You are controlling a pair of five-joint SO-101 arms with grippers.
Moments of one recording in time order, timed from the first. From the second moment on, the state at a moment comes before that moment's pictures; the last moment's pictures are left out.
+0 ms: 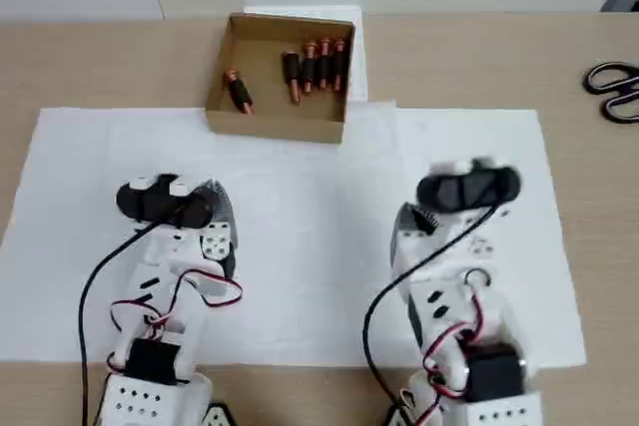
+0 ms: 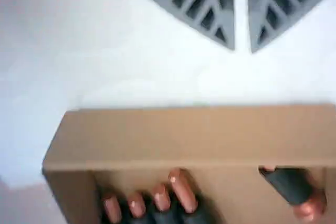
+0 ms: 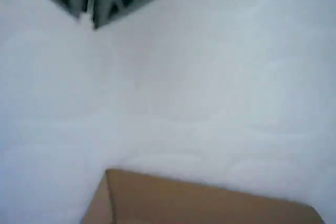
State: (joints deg) left arm 6.3 -88.8 91.6 28.2 7.6; right arm -11.9 -92.0 73.9 54.5 -7.9
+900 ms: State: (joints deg) left arm -6.0 -88.9 96.8 33.0 7.6; right arm -1.4 -103.4 96.0 53.7 -6.3
